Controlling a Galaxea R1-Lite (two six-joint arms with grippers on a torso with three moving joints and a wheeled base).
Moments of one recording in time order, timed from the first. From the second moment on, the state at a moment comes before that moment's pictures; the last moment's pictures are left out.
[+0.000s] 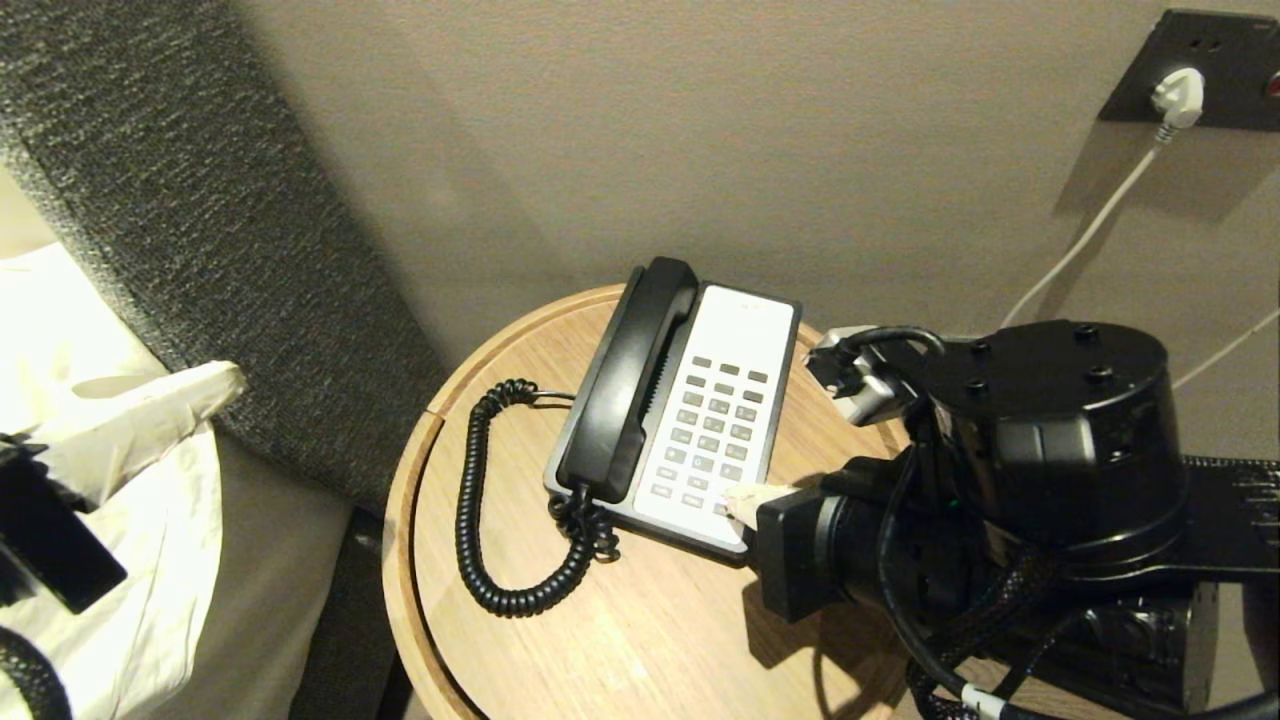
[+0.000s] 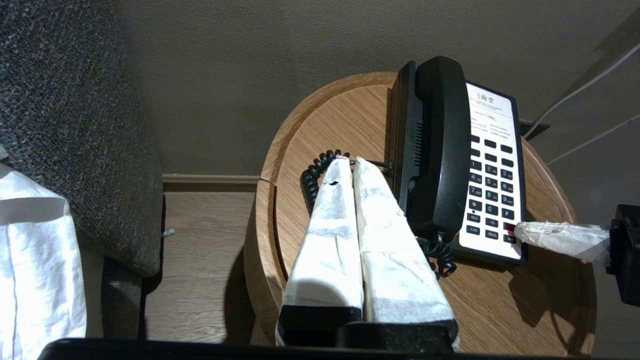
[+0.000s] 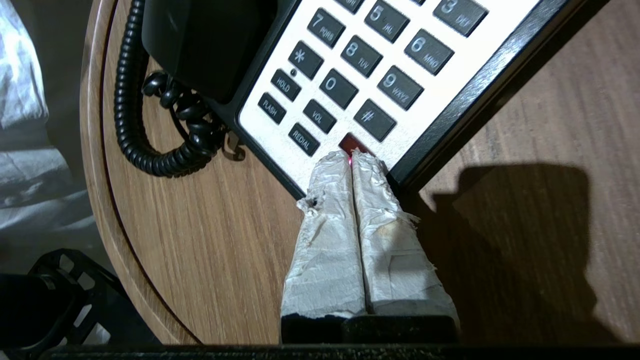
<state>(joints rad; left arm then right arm) -0.75 0.88 -0.63 -0.29 0.40 -0.17 0.99 1.59 -0.89 -0.23 -0.30 0.37</state>
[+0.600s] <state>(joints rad) -0.75 0.87 -0.63 -0.29 0.39 -0.17 0.99 1.61 -0.88 -0.23 -0.29 0.36</state>
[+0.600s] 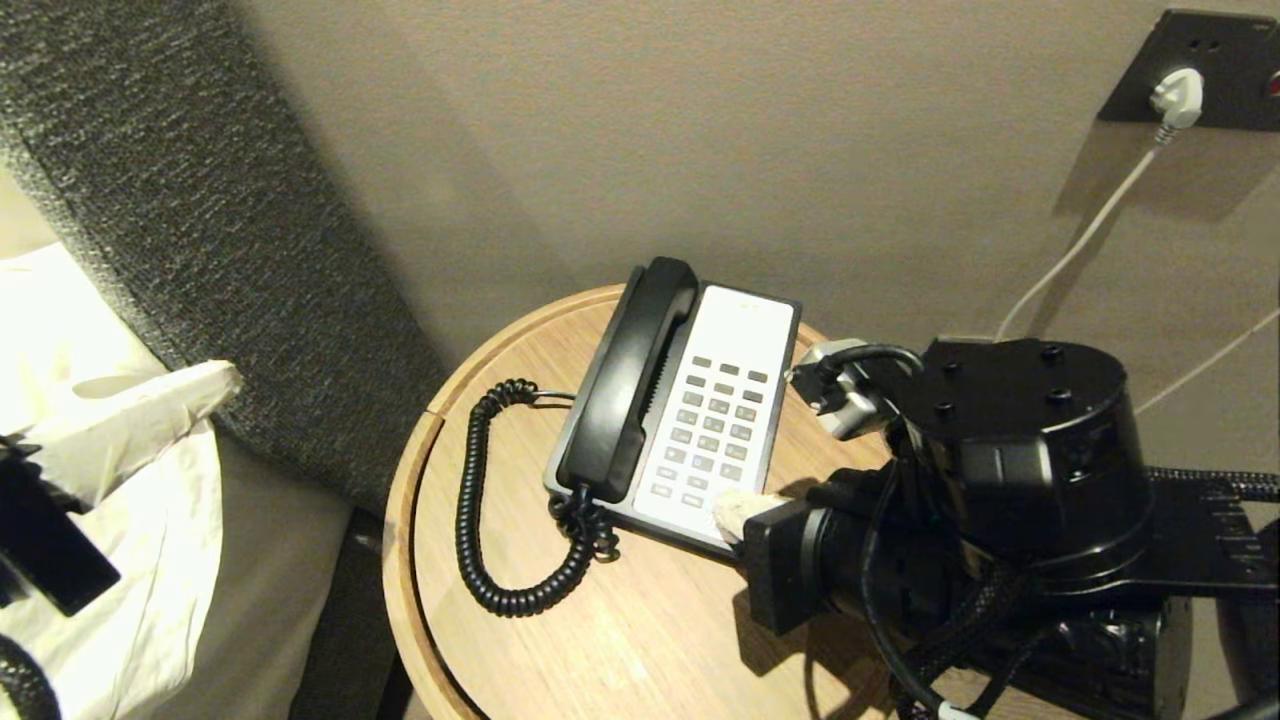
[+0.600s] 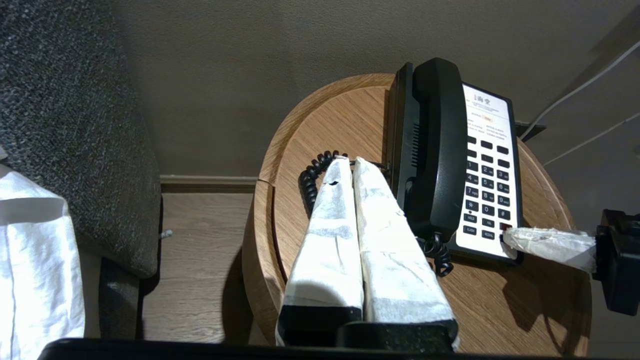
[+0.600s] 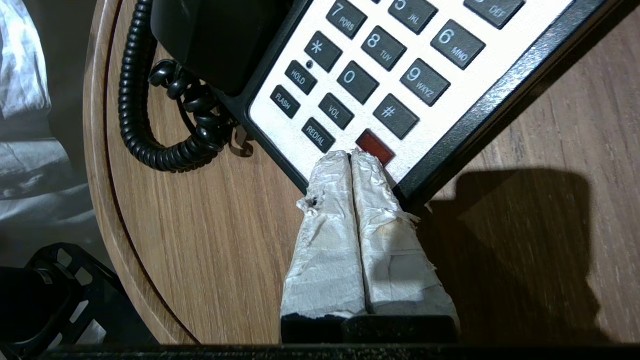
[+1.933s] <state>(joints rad) -0.37 0.82 -0.70 -0.09 0.52 -0.37 0.99 1.49 -0.90 -0.22 -0.36 0.36</state>
